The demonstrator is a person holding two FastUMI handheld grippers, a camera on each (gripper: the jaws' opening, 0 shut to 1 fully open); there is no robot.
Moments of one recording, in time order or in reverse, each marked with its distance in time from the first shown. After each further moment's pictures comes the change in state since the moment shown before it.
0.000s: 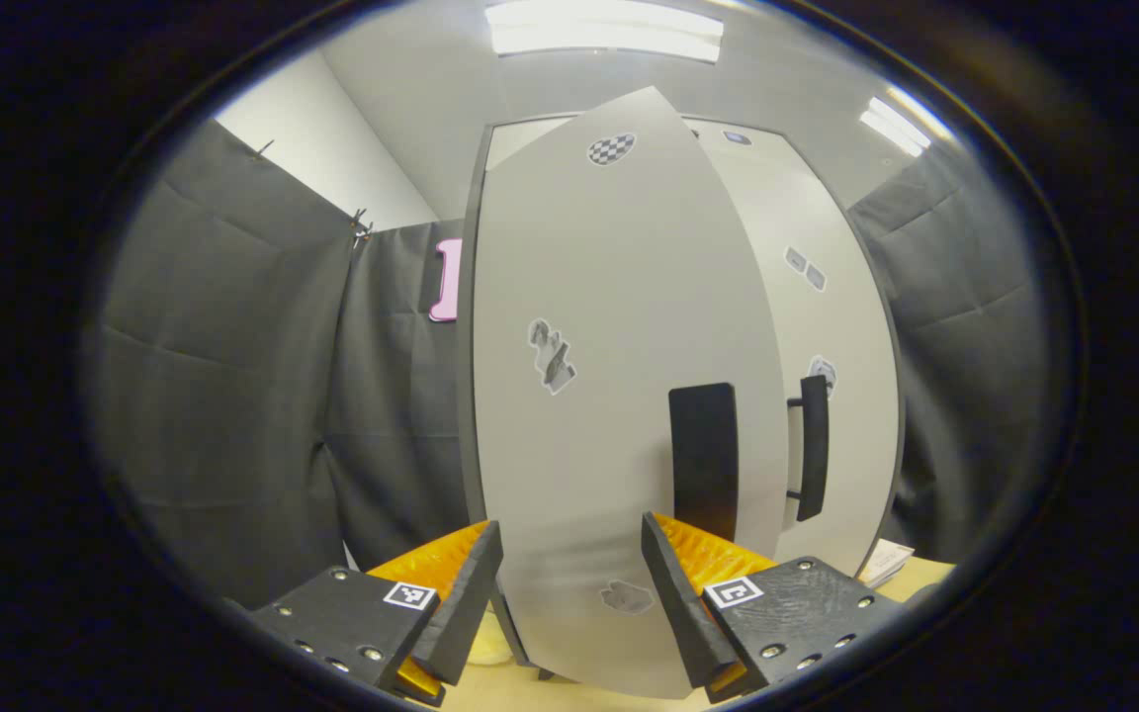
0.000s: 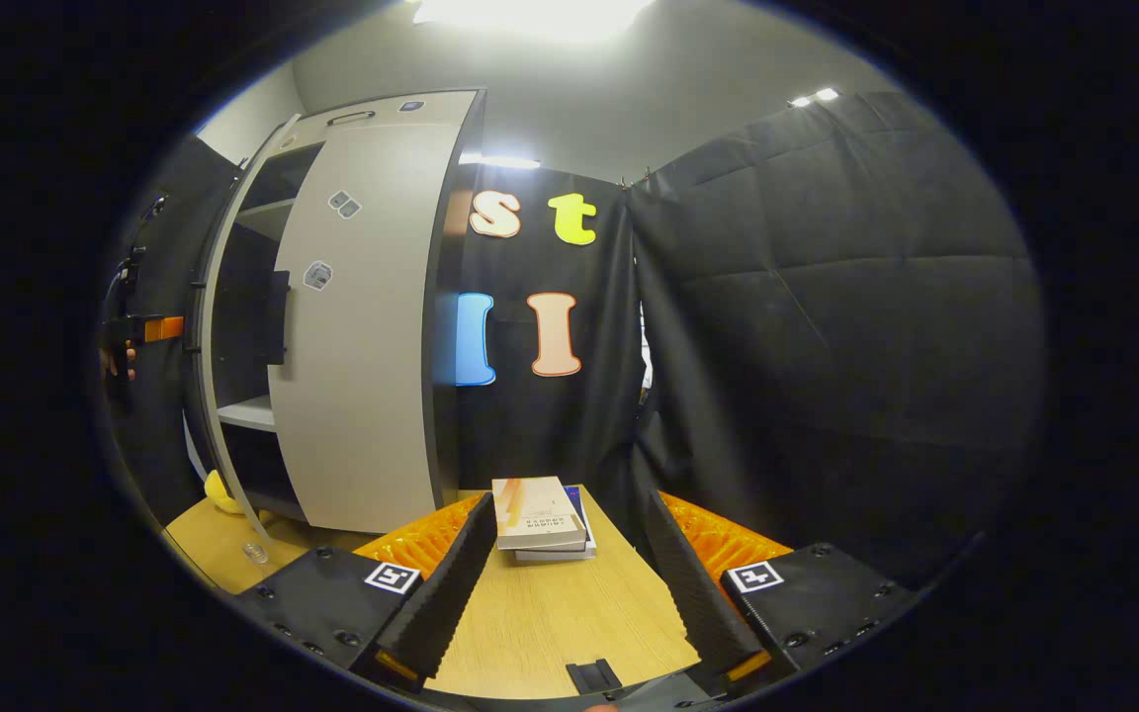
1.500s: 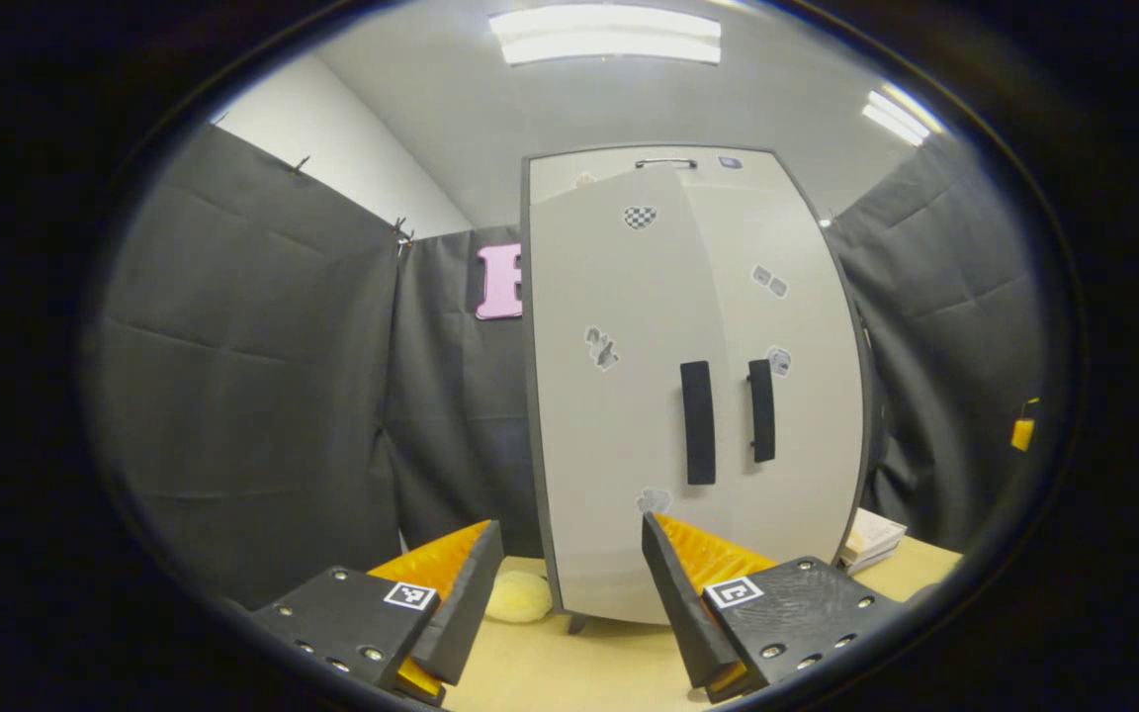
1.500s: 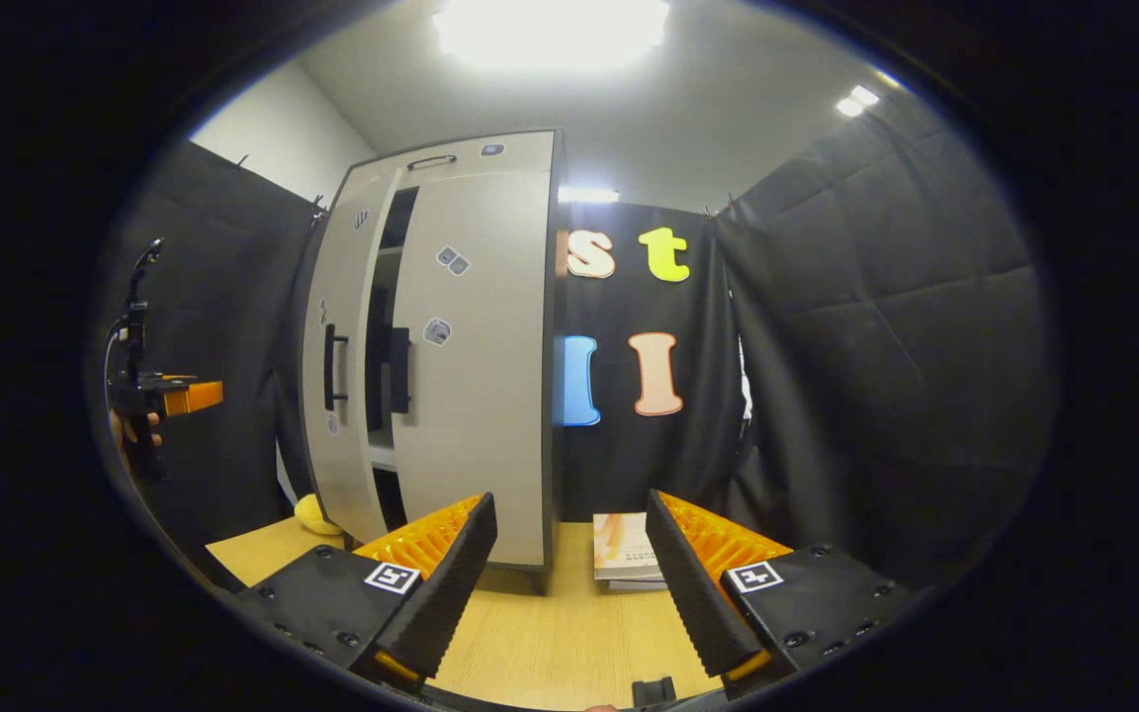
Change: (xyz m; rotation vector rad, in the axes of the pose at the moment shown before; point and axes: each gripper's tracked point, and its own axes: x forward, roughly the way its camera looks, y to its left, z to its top) left arm -0.175 0.033 -0.003 0.016 0.031 0.069; right arm -0.034 0.079 0.057 0.015 -0.113 0.301
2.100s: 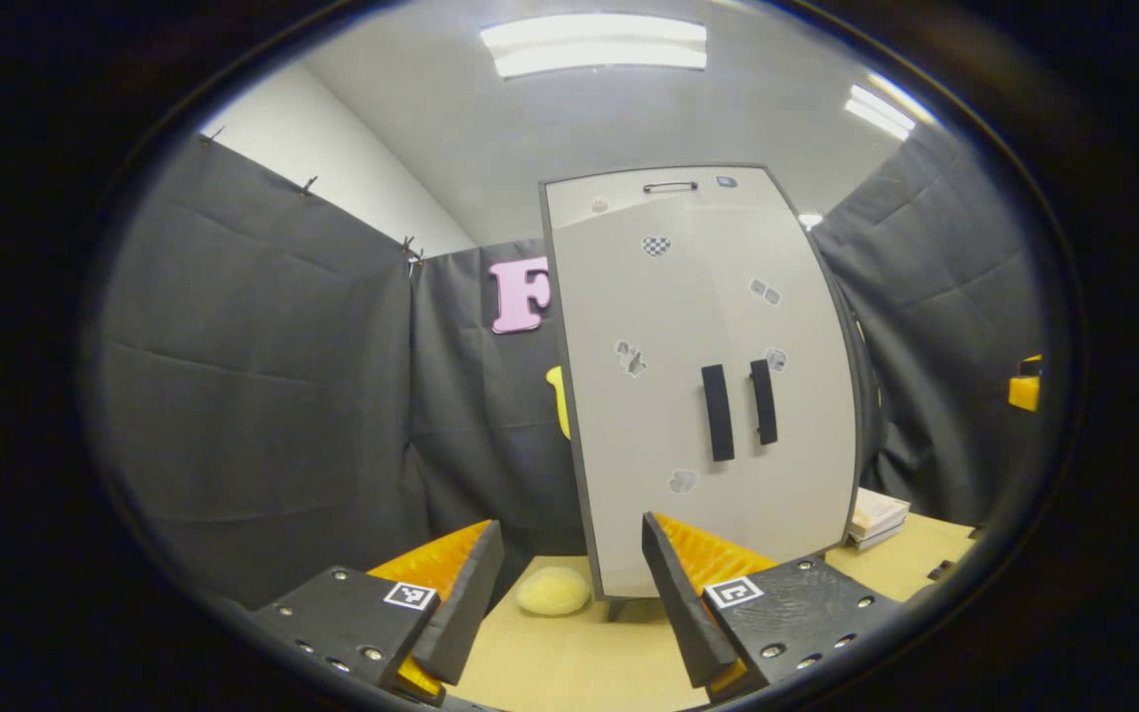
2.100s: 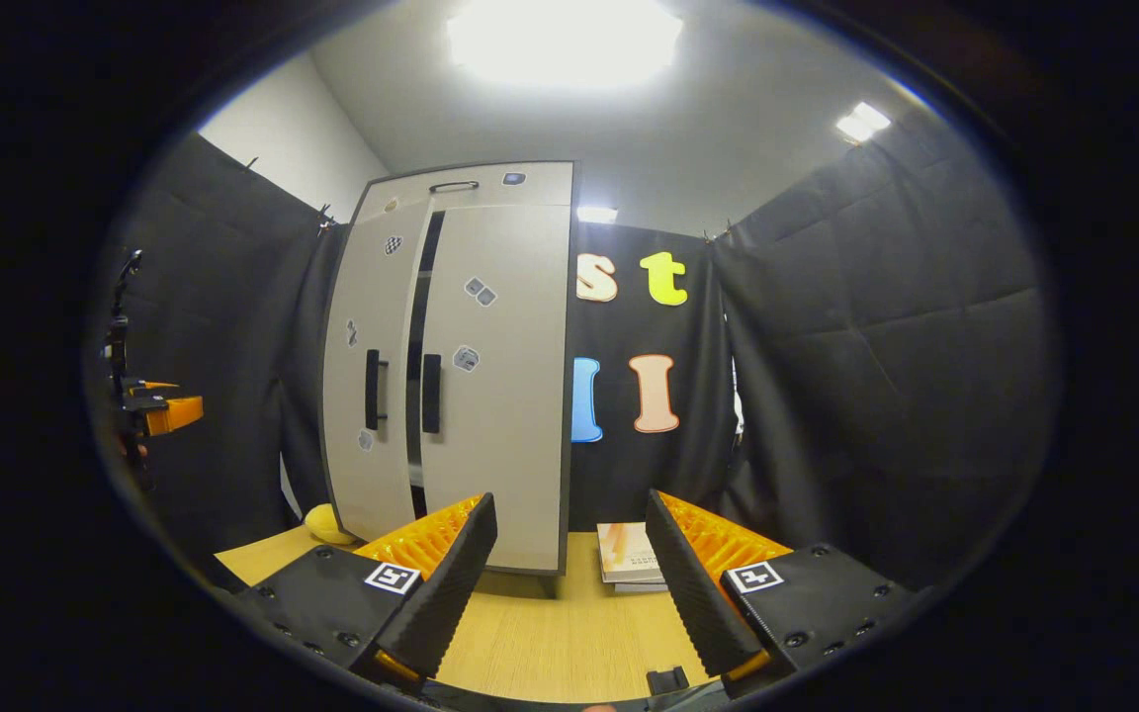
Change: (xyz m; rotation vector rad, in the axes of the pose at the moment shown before) left arm -0.074 0.053 0.010 0.051 -0.019 -0.001; right arm -0.051 0.037 0.025 -0.017 -0.043 -0.031
